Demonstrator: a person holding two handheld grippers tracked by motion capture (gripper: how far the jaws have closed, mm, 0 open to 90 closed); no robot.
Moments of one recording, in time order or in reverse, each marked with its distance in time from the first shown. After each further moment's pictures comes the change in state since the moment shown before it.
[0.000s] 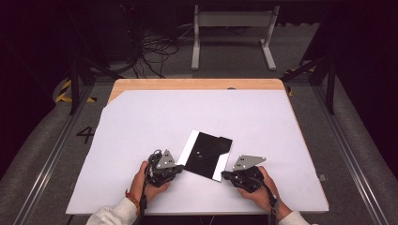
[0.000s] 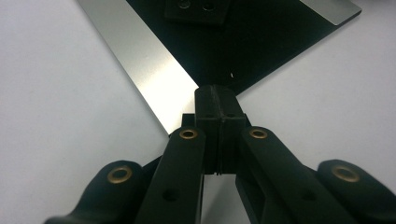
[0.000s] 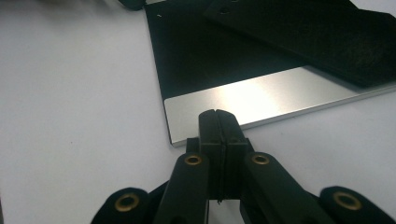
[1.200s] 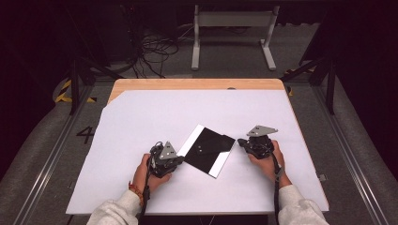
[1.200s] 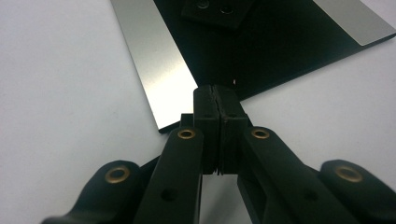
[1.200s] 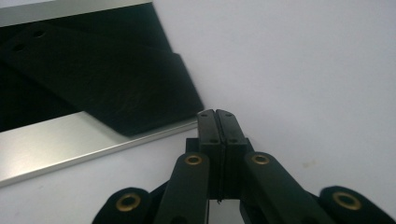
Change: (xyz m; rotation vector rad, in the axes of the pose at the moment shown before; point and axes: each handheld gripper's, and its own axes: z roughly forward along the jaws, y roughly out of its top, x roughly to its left) left arm 0.018 0.012 0.011 0.005 0.046 0.006; right arm -0.103 0.014 0.005 -0.041 -0.270 0.124
